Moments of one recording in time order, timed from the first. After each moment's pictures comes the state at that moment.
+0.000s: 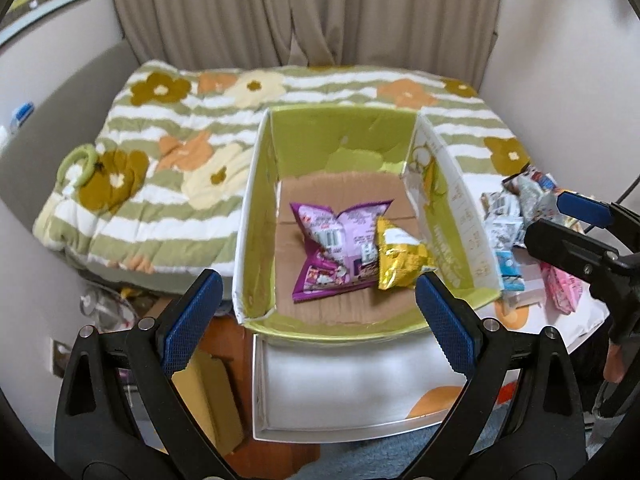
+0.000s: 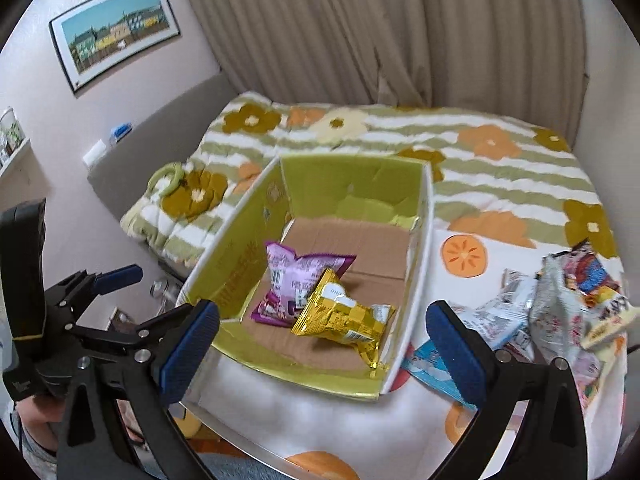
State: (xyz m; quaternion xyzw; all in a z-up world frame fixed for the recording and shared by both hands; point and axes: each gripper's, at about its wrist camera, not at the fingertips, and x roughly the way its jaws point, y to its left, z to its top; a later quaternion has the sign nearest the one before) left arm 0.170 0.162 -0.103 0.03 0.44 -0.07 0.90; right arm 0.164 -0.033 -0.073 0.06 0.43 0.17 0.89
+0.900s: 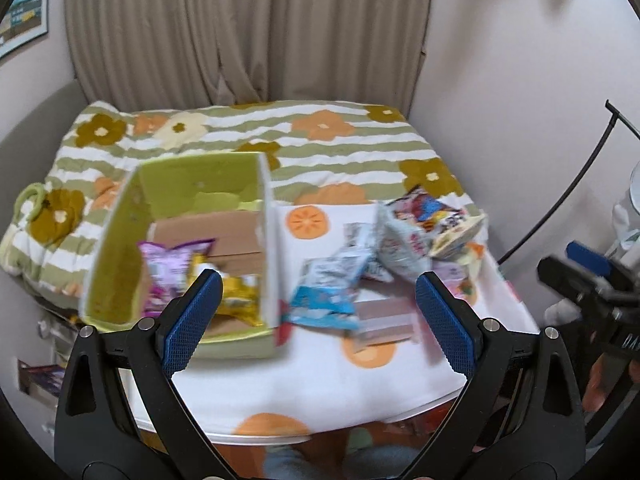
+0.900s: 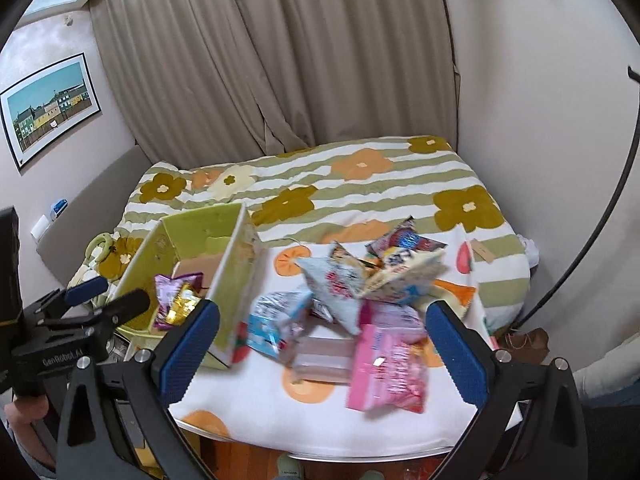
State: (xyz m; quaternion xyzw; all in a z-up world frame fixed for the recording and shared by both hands) left arm 0.121 -0.045 -0.065 0.01 0.39 -0.15 0.91; right arm 0.056 -0.246 -0.038 0.10 0.37 0.02 0.92
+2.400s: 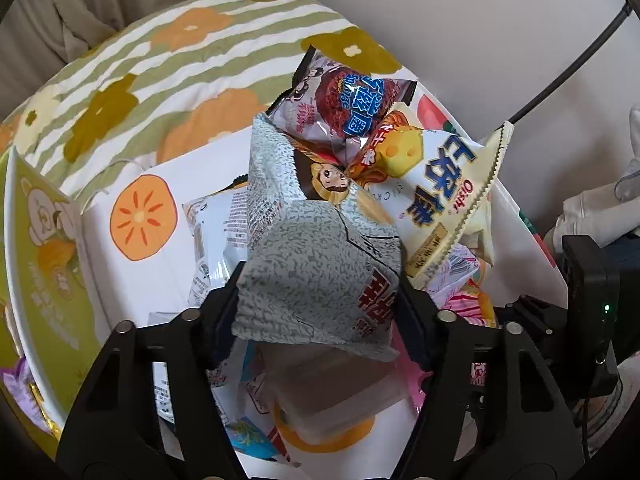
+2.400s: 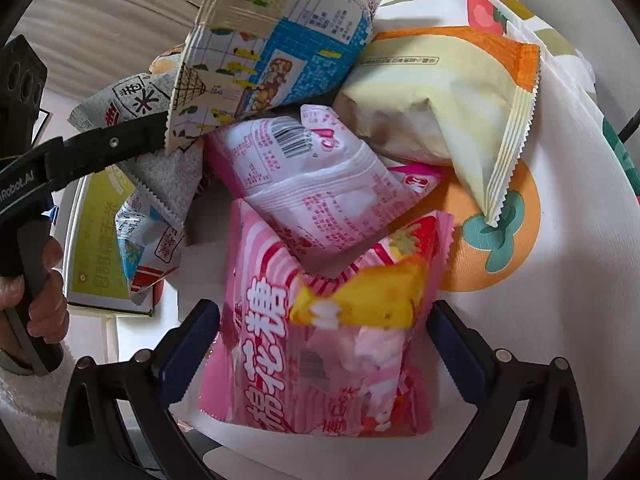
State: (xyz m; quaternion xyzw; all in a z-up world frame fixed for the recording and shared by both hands) left arm 0.283 -0.208 -0.226 0.13 0.54 -0.32 0.77; right arm 0.133 -0.333 -0.273 0.26 0.58 0.07 0.77
